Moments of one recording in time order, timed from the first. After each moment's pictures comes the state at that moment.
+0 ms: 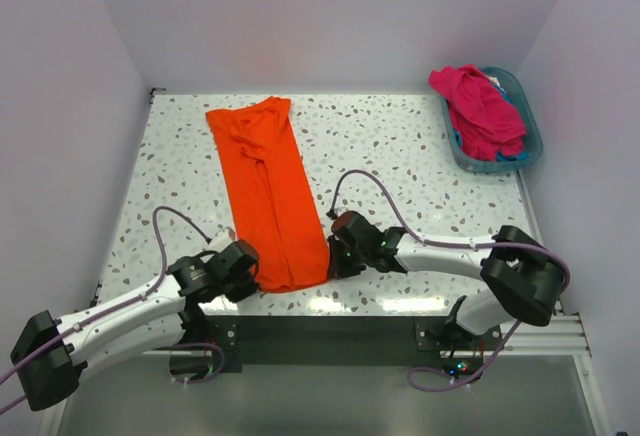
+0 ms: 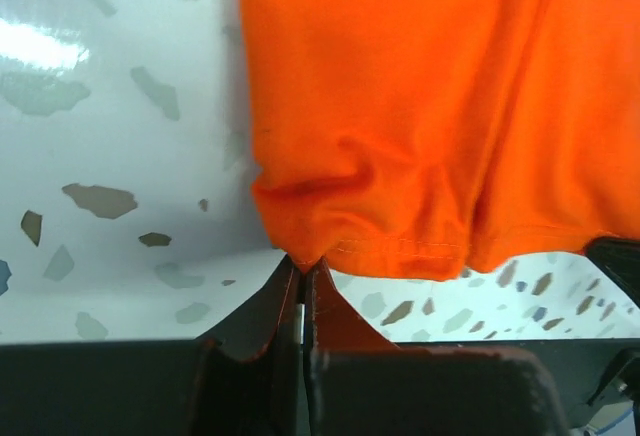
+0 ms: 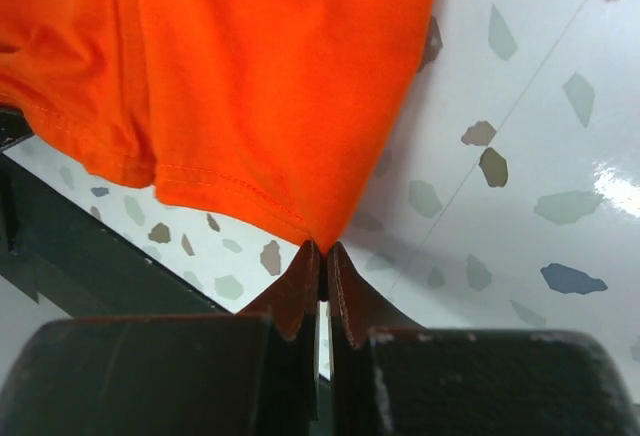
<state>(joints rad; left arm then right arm) -0.88 0.77 0.36 -0.74 -0.19 -1.32 0.99 1.48 0.70 -0.19 -0.07 0.75</state>
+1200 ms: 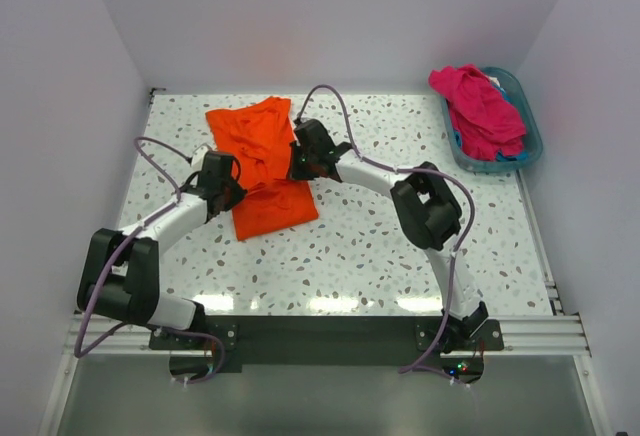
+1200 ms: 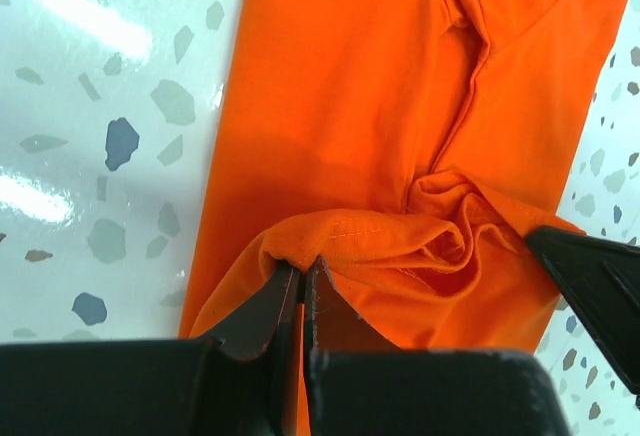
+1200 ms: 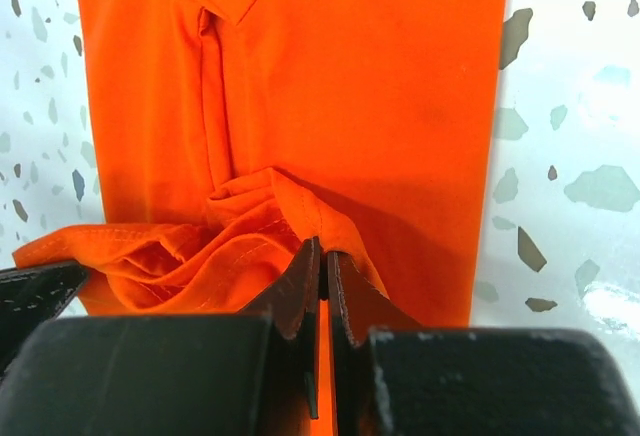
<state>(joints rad) -0.24 1.42 0.76 -0.22 -0.22 -0.85 0.72 2.22 1.71 -0.26 -0.04 0.60</state>
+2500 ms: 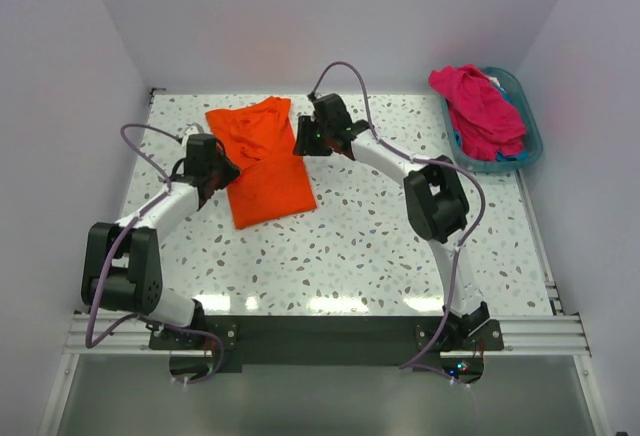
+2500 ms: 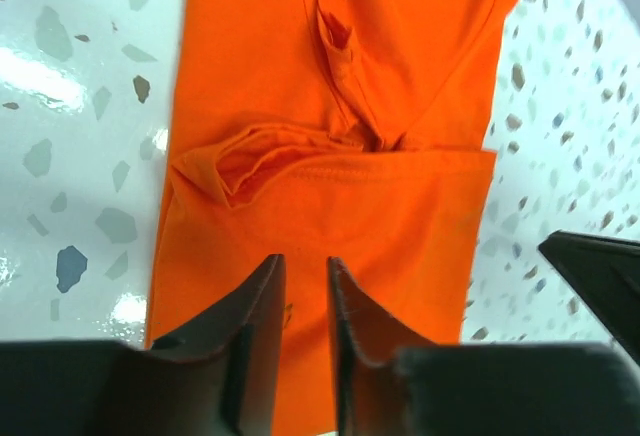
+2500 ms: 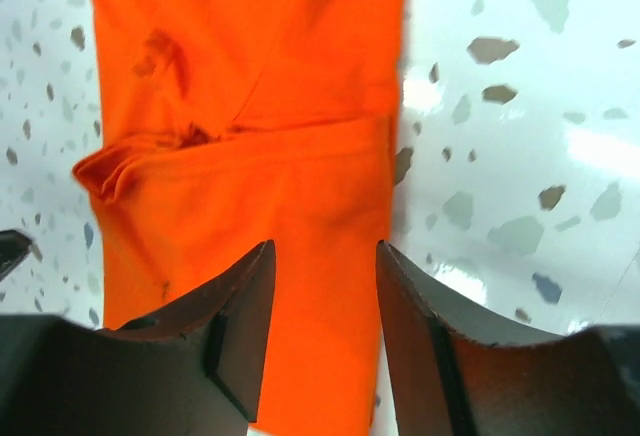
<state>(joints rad) -0.10 1.48 0.86 -0.08 -0.07 -0.77 0.59 2.27 1.88 -0.33 -0.12 0.50</state>
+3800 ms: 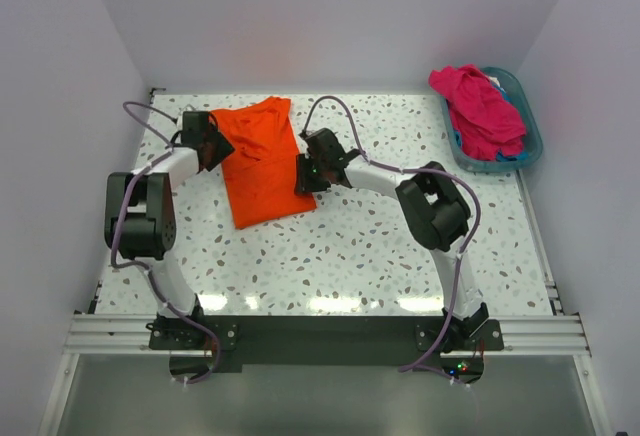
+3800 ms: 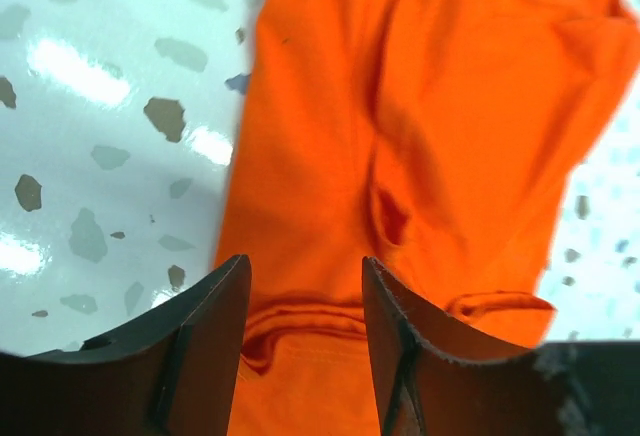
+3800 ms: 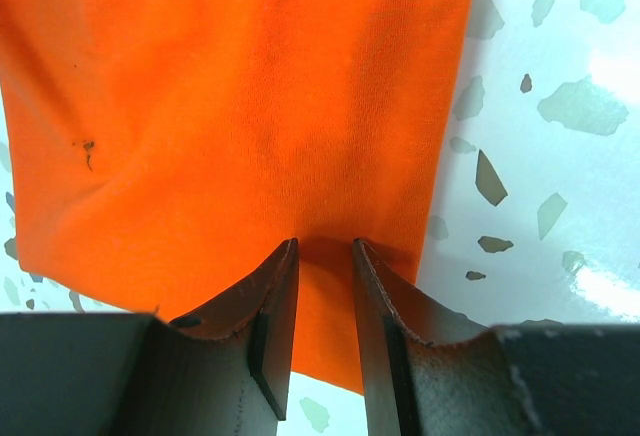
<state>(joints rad) -0.01 1.87 1.18 -0.11 -0.06 -0.70 0.68 2.18 1.56 -0.25 -0.15 0.49</state>
